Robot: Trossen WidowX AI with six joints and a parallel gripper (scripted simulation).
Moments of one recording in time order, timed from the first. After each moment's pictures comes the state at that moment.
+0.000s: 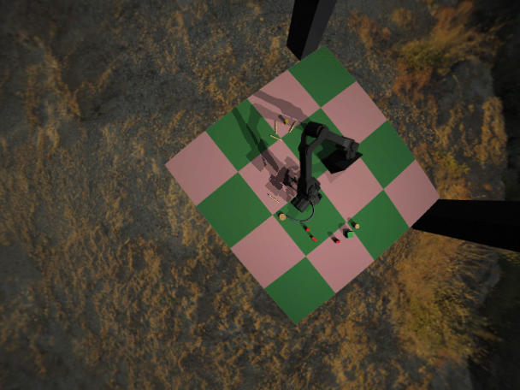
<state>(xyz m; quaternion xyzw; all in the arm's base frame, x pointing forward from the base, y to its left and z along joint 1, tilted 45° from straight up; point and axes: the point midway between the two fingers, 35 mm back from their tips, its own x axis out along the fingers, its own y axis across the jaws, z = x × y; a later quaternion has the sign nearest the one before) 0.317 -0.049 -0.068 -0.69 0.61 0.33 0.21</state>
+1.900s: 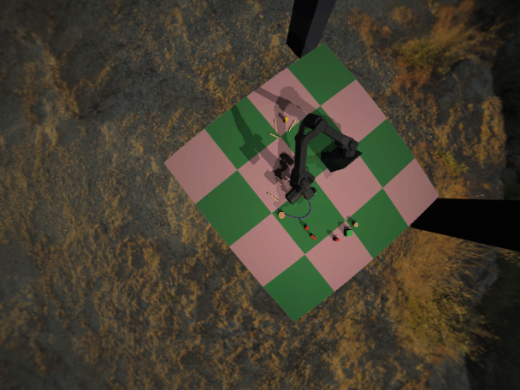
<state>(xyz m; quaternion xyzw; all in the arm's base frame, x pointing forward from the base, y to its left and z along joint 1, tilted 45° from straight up) 0.324 -0.071 -0.047 -0.67 0.61 0.35 0.23</state>
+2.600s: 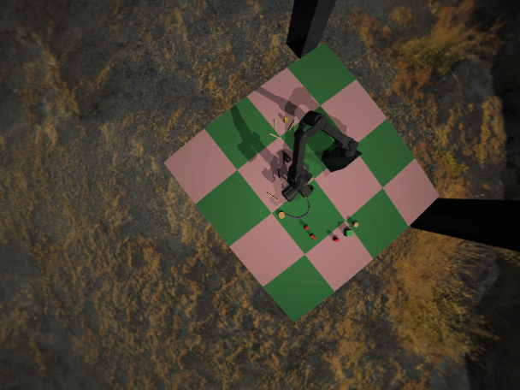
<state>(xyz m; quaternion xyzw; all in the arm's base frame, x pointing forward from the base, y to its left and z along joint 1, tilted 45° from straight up) 0.327 -0.084 -0.035 -0.67 0.61 0.35 0.23</state>
